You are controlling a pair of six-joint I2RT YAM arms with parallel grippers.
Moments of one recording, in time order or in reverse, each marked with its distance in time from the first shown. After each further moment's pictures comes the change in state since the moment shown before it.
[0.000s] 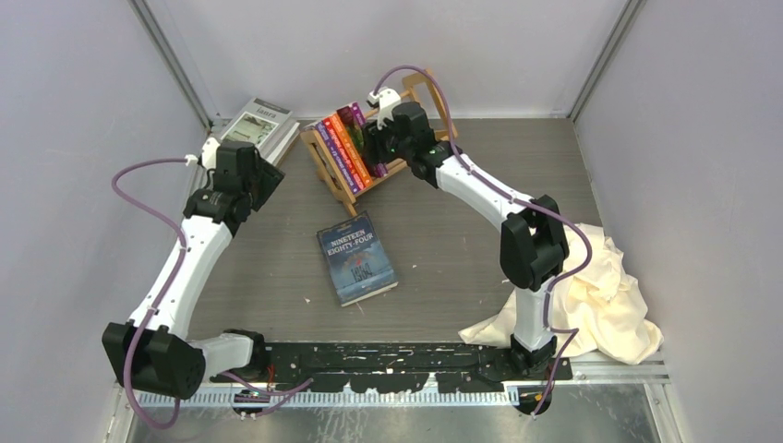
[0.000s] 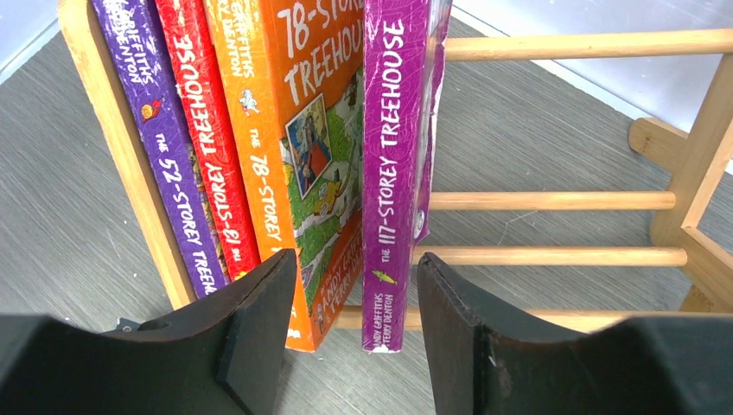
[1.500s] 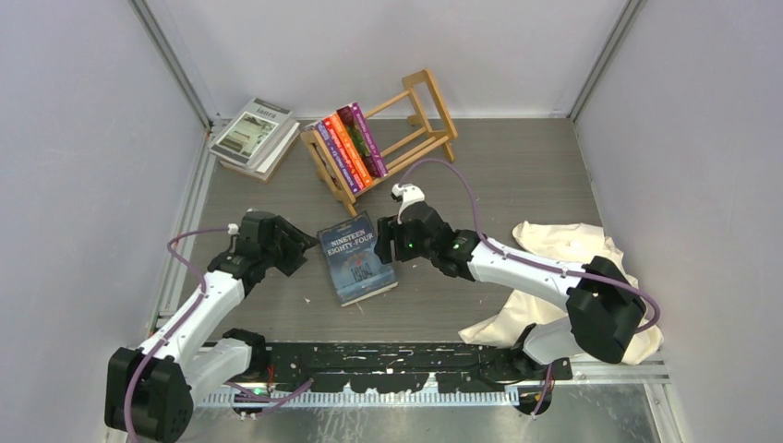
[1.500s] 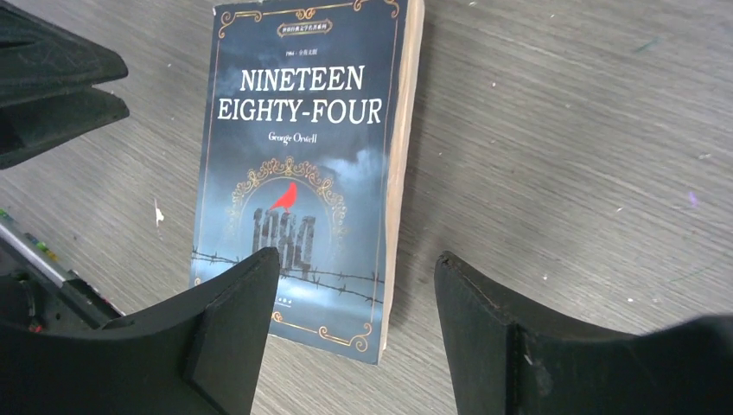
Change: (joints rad) left arm -0.080 -0.240 -0.614 0.223 0.344 -0.160; right arm 0.280 -0.558 -0.808 0.013 0.204 0.450
